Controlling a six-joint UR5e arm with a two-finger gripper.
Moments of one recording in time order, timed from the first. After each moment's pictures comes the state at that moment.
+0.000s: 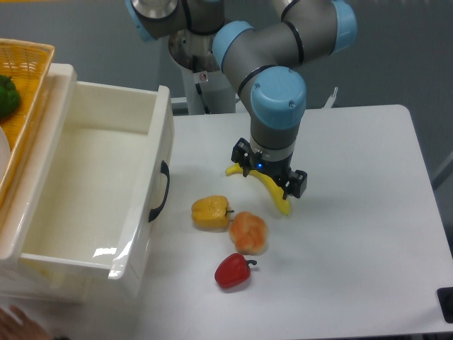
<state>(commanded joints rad) 2.49 -1.87 -1.51 -1.35 1.56 1.04</state>
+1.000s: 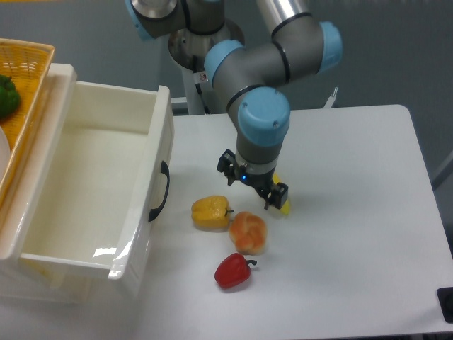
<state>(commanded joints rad) 2.43 -1.93 -1.64 -1.19 1.53 1.01</state>
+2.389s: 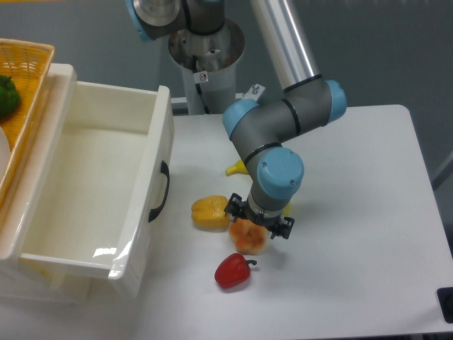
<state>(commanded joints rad) 2.47 -2.10 -1.58 -1.10 1.49 0.75</state>
